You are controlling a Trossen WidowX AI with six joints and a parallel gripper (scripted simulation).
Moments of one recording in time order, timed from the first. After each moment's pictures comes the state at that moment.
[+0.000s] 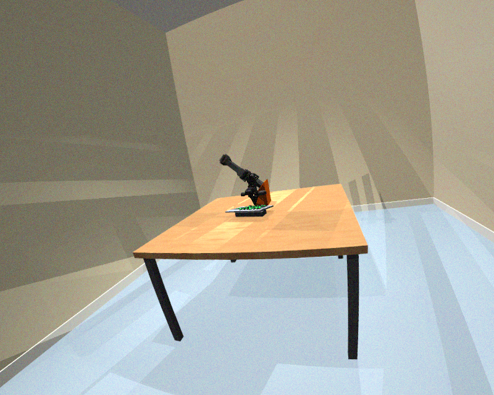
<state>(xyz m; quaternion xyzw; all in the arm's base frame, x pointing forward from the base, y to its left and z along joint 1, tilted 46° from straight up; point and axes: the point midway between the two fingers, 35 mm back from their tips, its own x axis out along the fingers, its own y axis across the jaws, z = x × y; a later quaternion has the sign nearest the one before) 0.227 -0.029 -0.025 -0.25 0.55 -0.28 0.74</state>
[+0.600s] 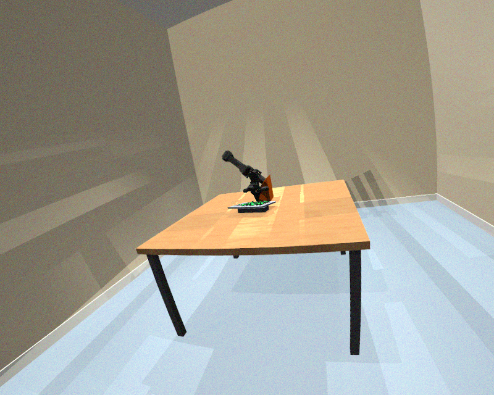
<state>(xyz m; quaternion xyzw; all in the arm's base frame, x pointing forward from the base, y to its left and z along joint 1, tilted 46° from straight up) 0.228 -0.030 -0.026 -0.25 0.55 -0.28 0.74</state>
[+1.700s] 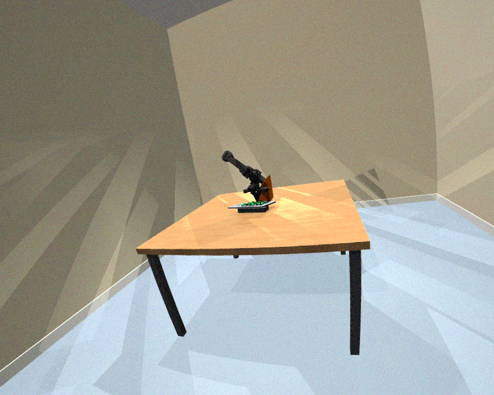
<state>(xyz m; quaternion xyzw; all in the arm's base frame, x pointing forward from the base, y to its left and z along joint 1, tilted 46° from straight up) 0.229 -0.033 -0.029 -0.25 0.55 -0.28 0.75</state>
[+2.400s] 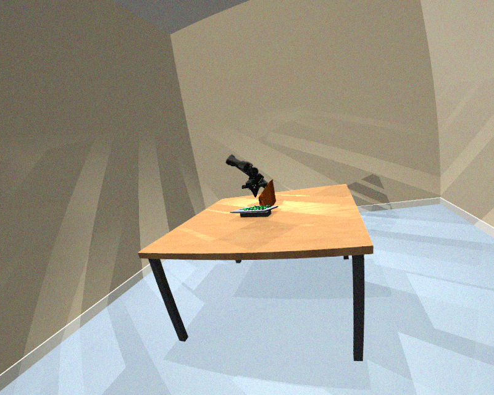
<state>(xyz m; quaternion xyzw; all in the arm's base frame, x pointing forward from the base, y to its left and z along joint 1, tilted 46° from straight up) 0.201 -0.009 0.035 -0.25 0.54 -0.28 0.76</state>
